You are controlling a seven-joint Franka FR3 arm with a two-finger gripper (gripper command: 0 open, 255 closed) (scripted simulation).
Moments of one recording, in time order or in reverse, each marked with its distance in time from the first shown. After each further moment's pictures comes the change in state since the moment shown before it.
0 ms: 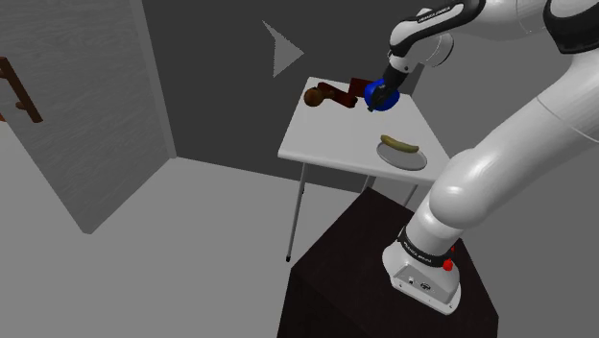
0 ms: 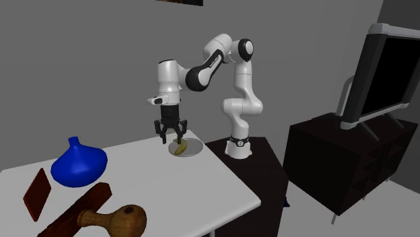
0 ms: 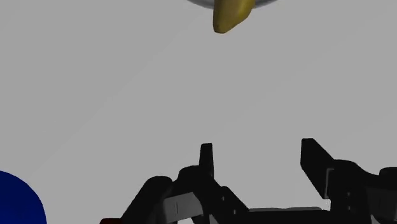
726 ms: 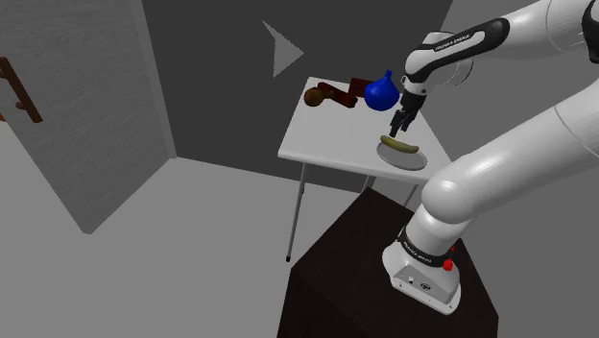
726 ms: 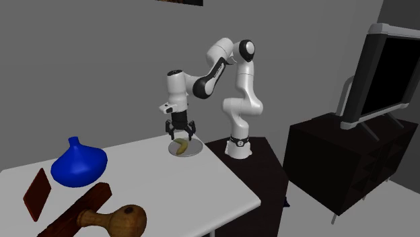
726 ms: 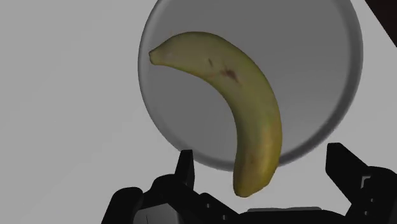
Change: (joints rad) arm -0.188 -0.140 0.054 -0.214 -0.277 -0.088 0.081
